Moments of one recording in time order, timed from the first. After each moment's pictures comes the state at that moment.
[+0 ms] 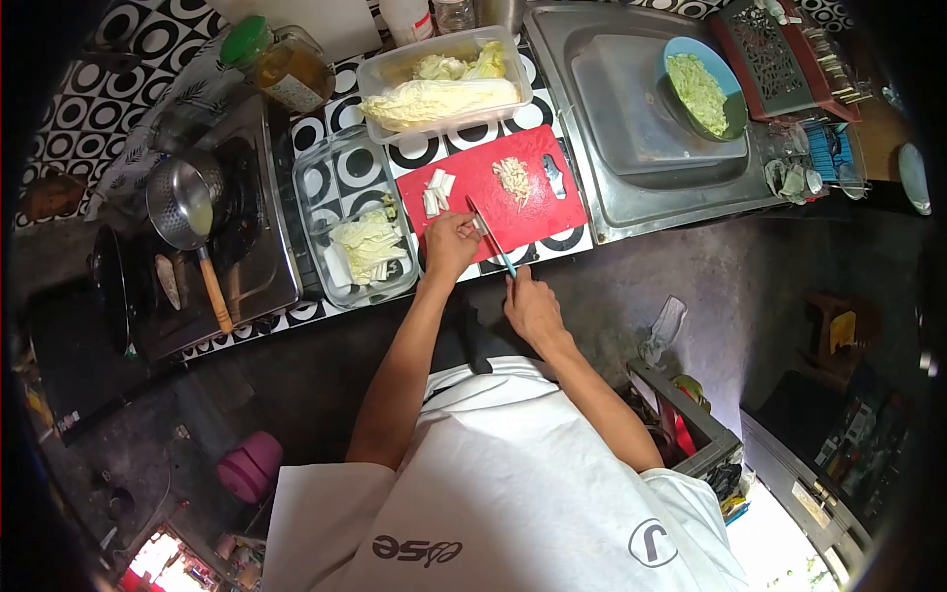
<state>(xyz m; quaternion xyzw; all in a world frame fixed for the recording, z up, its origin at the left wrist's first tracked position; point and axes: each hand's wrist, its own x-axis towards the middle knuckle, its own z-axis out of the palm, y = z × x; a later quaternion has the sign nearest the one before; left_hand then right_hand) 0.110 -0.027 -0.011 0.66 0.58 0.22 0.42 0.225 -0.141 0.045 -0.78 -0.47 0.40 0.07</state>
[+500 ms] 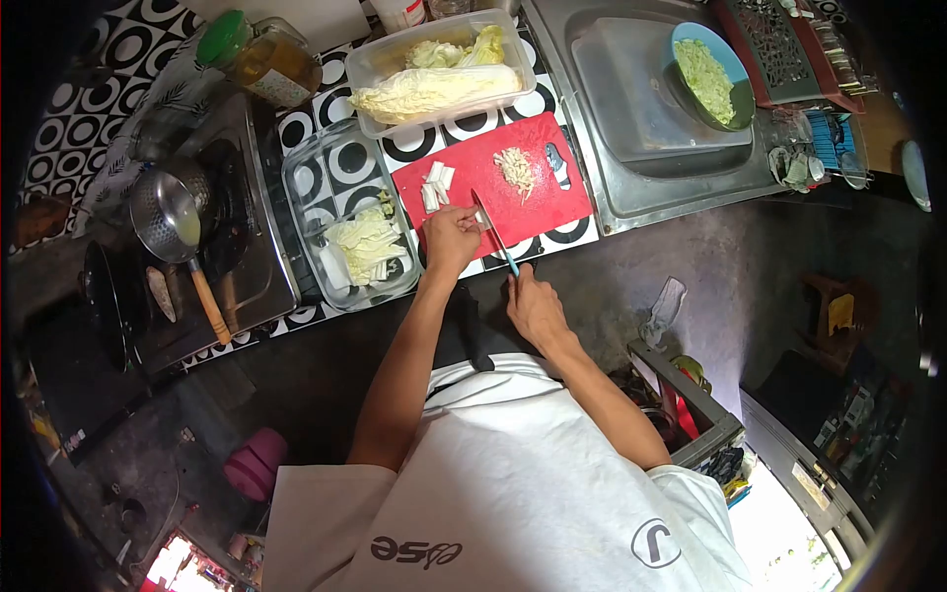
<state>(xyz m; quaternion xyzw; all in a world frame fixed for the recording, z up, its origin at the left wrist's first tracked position) 0.111 -0.023 -0.010 0.64 0.58 0.23 0.45 0.218 -0.141 0.044 -0.79 -0.45 0.42 0.05</state>
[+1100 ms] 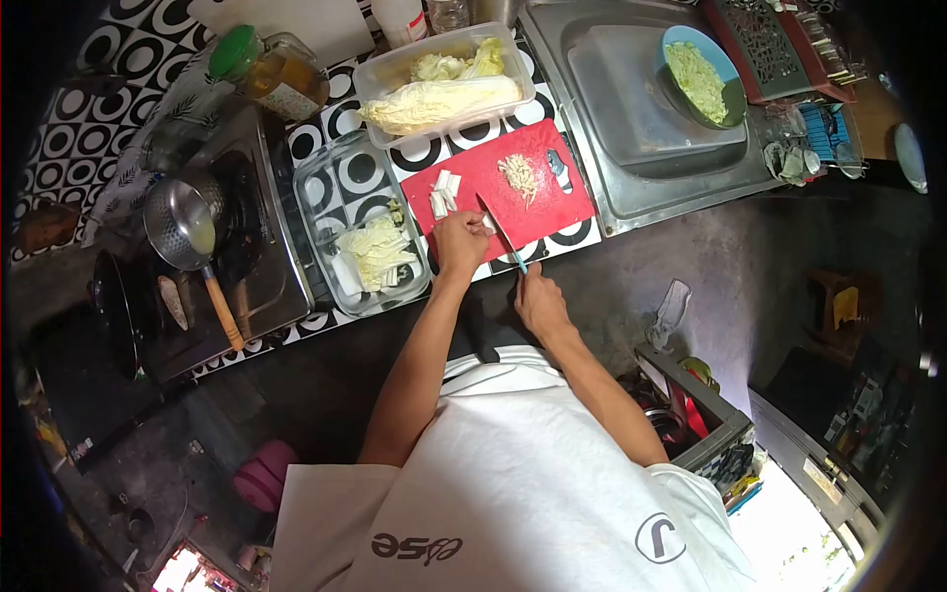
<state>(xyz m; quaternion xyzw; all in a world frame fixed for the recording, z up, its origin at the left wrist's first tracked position) 0.115 -0.023 -0.017 0.61 0.59 0.25 0.45 0.217 -0.139 0.024 -0.80 -0.43 0.40 0.06</state>
